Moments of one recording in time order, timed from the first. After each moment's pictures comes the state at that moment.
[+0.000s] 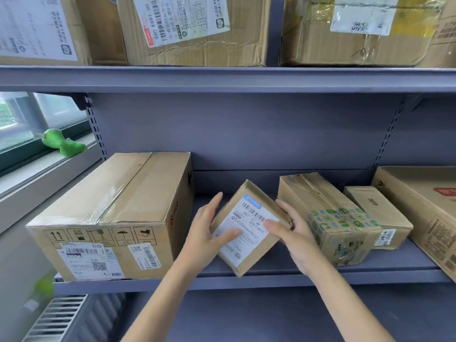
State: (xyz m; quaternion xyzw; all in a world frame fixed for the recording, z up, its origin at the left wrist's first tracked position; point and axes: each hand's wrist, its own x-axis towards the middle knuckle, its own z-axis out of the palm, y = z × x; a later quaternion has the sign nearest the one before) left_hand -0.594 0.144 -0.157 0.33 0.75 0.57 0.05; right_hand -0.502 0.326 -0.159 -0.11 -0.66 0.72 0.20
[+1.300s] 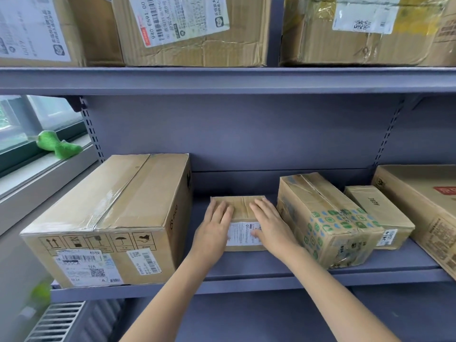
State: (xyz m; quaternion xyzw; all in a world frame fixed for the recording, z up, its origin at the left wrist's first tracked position) left_hand -0.631 0.177 -0.188 0.39 0.90 0.13 -0.13; right_hand -0.557 0.329 -0.179 -0.08 -0.97 0.16 0.15
